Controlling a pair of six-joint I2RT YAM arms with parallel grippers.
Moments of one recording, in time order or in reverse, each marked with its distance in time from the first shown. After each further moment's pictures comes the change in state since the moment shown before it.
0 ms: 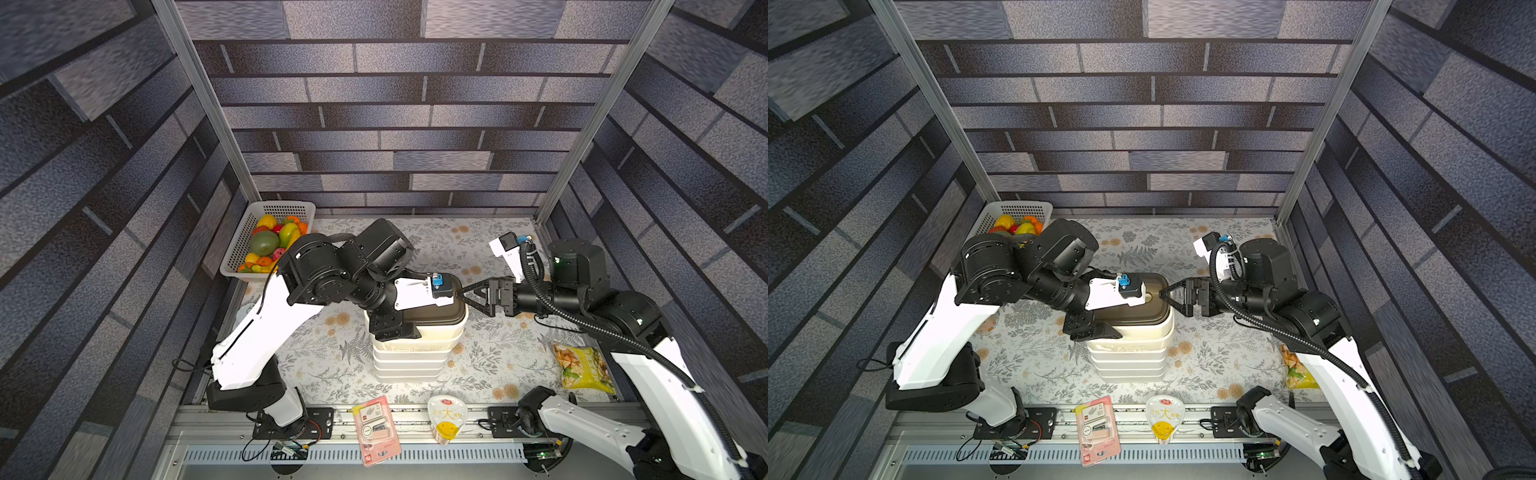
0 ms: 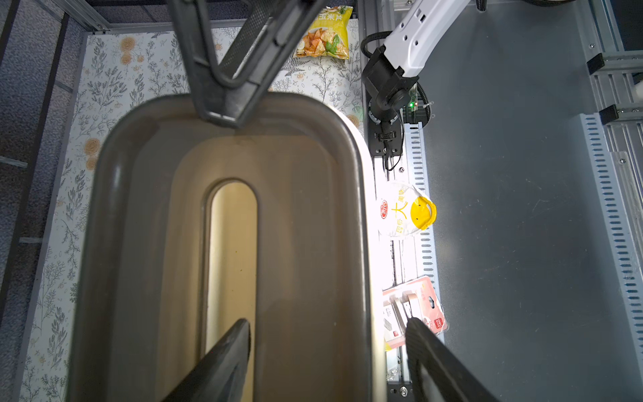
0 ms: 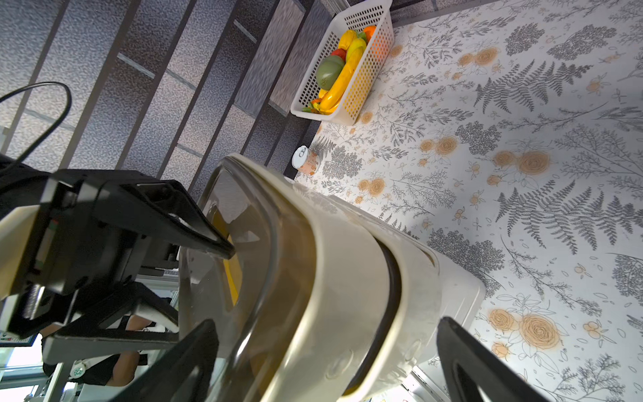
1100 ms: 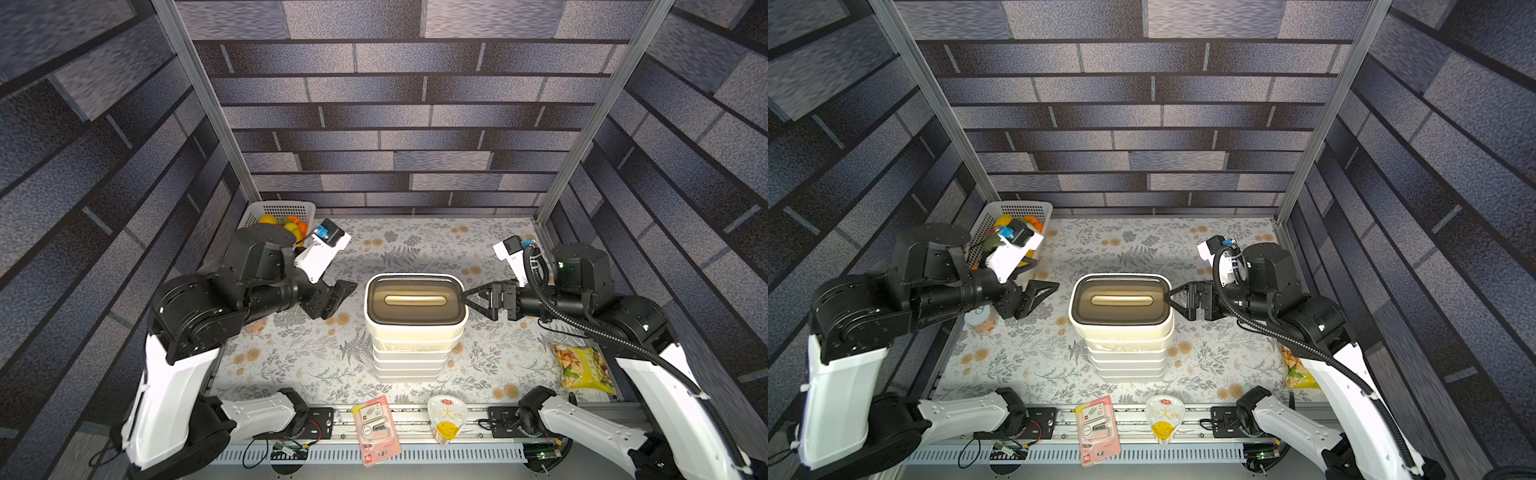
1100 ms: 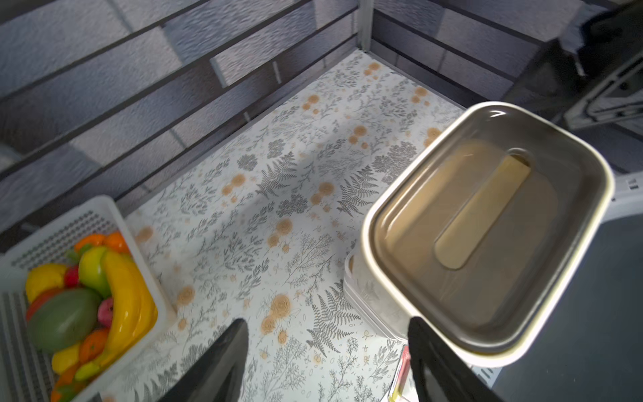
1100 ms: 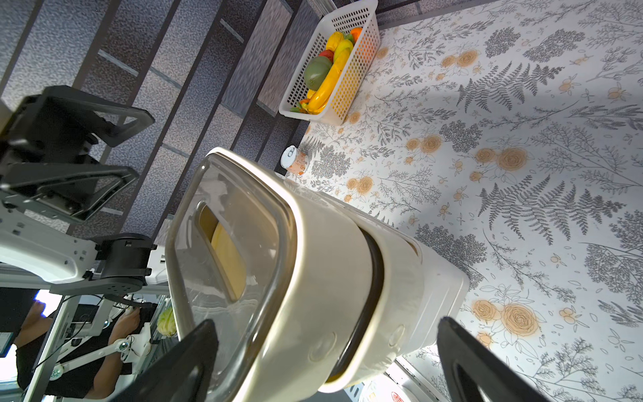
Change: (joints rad) left arm 0.409 -0.496 -0.378 0.216 -0.250 -0.465; right arm 0.000 -0.031 -0.020 -0.018 0.021 -0.009
